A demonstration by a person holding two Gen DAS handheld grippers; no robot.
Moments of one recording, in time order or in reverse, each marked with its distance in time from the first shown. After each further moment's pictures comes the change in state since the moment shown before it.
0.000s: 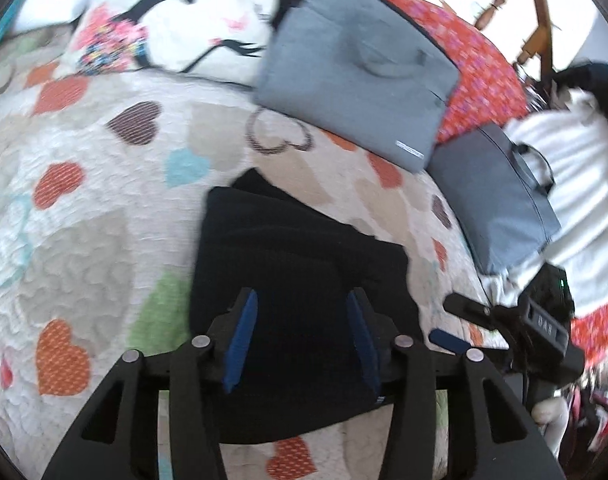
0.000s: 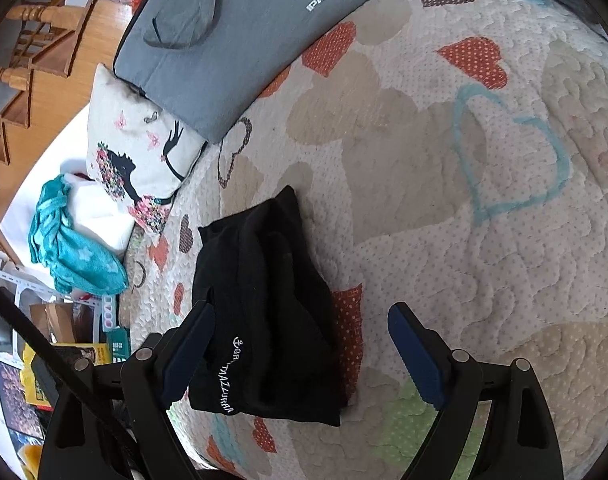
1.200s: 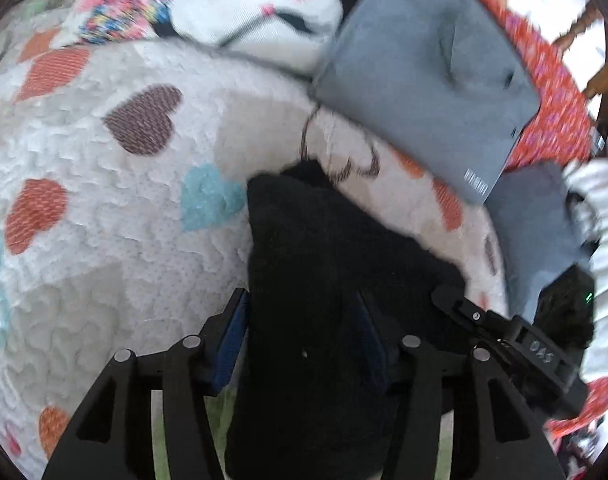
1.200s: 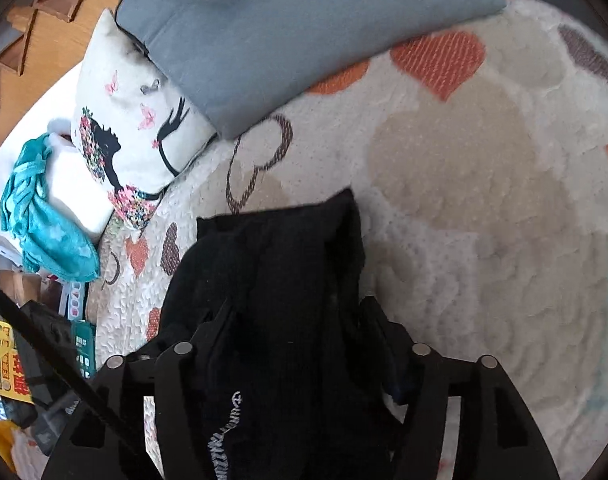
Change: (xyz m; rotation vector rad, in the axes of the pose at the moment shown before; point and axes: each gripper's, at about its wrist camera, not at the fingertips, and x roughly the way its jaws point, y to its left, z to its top) left arm 0.059 0.032 0.074 -0.155 0.065 0.068; right arm 0.077 0.064 0.065 -0.183 -0.040 -0.066
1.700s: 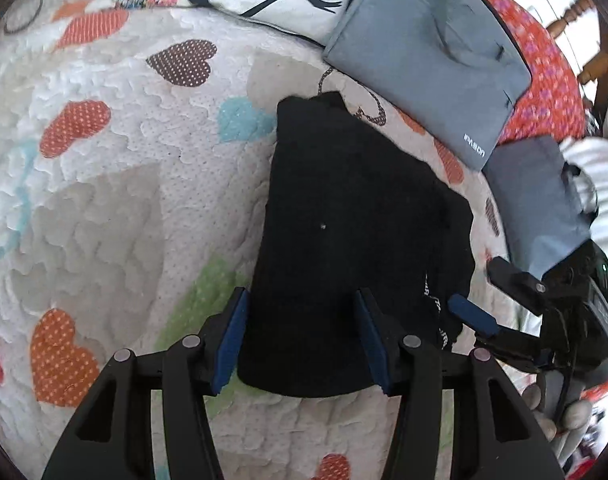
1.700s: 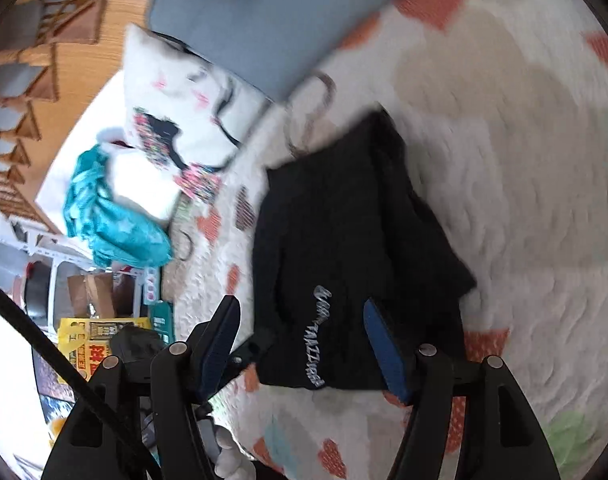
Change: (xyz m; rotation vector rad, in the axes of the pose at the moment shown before) left arm -0.020 0.016 -0.070 0.029 0.054 0.039; right arm -0.013 -0.008 -0.049 0.157 0.170 0.257
